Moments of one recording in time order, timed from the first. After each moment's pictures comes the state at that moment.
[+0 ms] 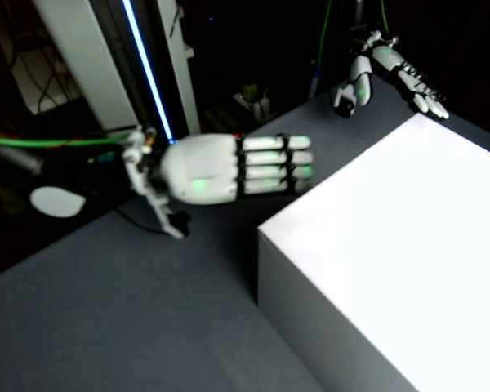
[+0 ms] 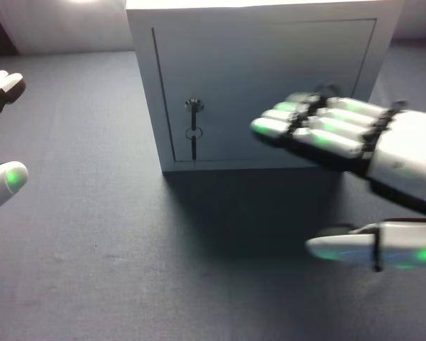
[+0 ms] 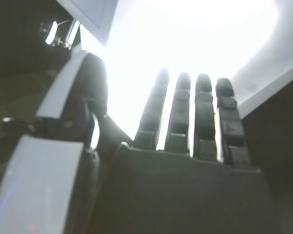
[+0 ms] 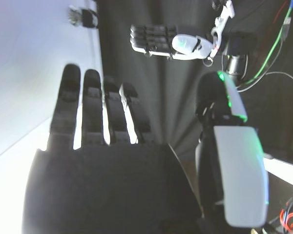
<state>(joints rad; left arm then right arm) 1.30 -0.93 1.10 -0.34 -1.59 0.41 -0.80 -0.94 0.96 -0.20 1.03 -0.66</state>
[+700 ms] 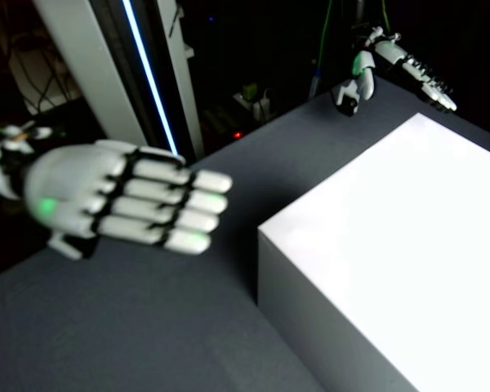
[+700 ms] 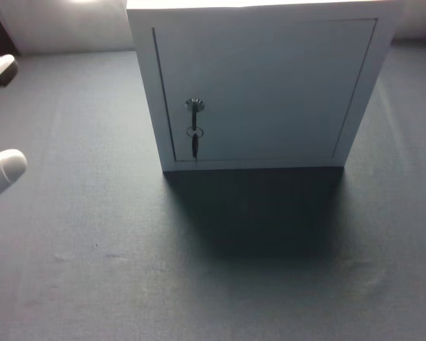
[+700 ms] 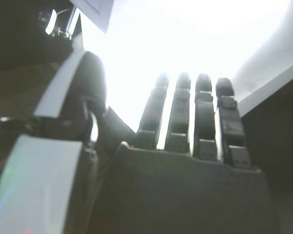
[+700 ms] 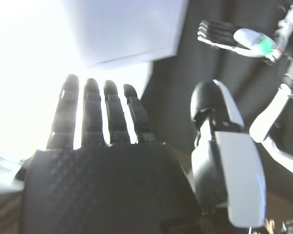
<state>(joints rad) 1.28 -0.91 1.10 -0.33 -1.61 0.42 -1.24 -0.68 0.81 0.28 1.47 -0.83</state>
